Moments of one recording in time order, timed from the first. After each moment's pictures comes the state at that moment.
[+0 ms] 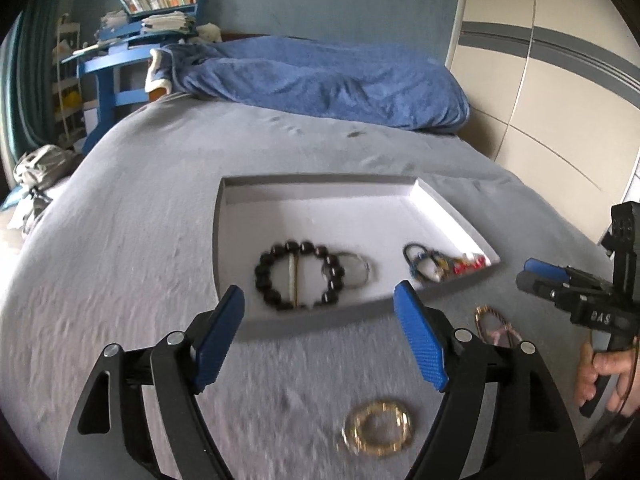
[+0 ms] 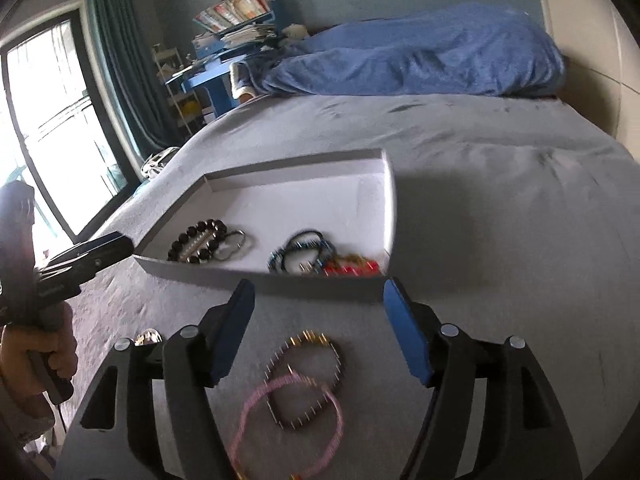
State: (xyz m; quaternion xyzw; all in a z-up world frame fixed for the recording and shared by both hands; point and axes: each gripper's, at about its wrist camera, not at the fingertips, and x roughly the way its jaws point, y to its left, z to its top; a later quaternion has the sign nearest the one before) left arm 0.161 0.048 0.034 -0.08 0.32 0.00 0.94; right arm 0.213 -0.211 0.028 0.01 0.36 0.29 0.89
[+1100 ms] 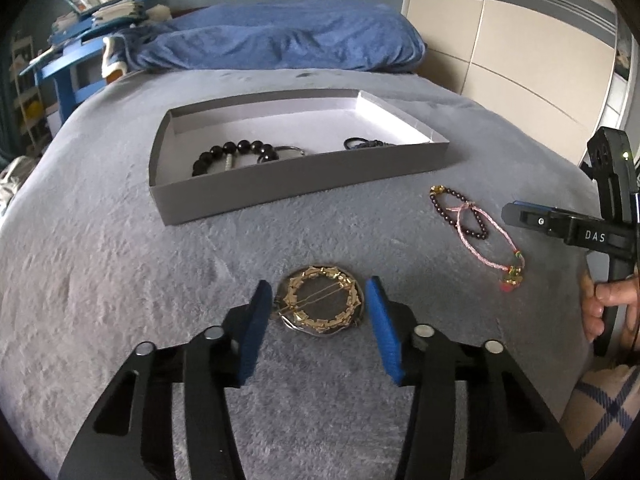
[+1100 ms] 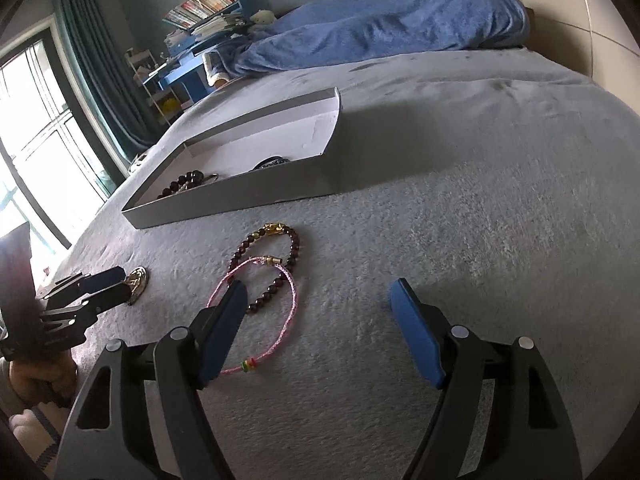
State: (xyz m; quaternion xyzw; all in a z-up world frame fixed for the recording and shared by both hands) left arm 0.117 0.003 -0.016 -0.03 0.38 -0.07 0.92; right arm 0.174 -0.250 -0.008 0.05 0.40 0.27 0.87
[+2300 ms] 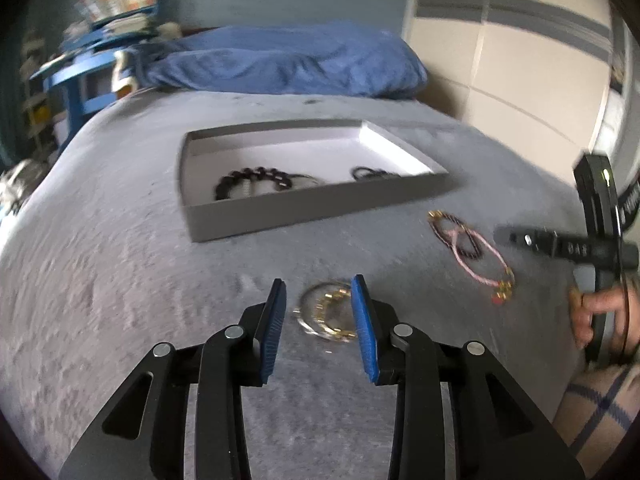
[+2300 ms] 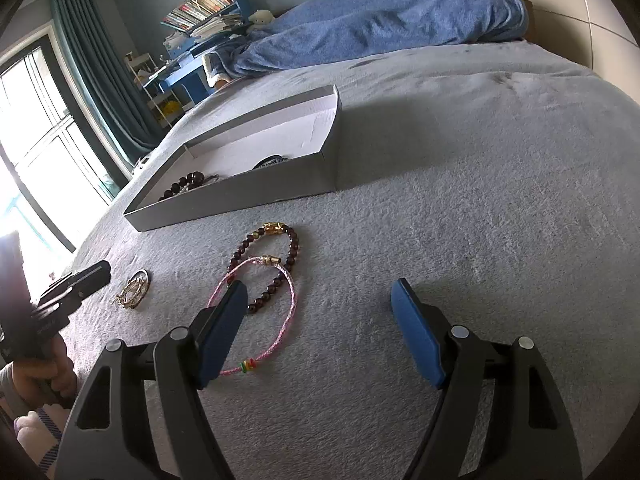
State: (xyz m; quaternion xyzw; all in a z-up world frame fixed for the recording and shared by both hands) left arm 0.102 0.012 -0.001 -0.02 0.34 -0.07 0.94; right arm 0.175 -0.251 -0.009 0.06 0.41 0.27 0.87
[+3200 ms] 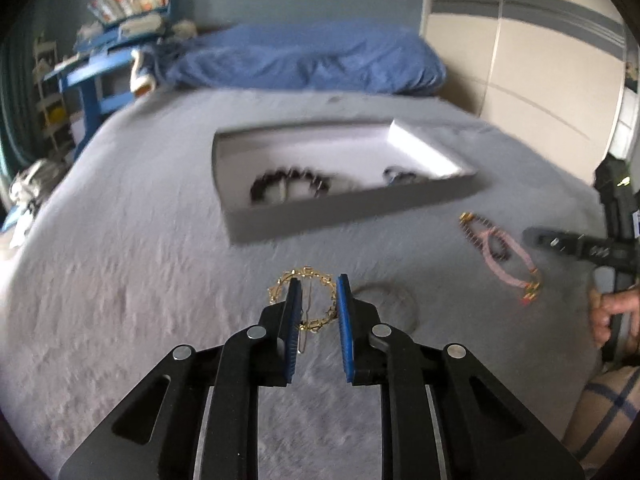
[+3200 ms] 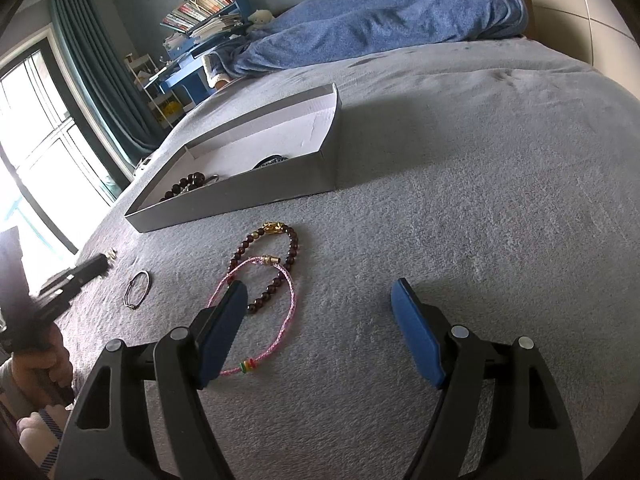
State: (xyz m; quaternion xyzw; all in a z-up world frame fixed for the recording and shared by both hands) left arm 0.108 0.037 -0.004 -0.03 0.36 -0.03 0.93; right arm 0.172 -0.249 -0.010 0.06 0.41 0.27 0.87
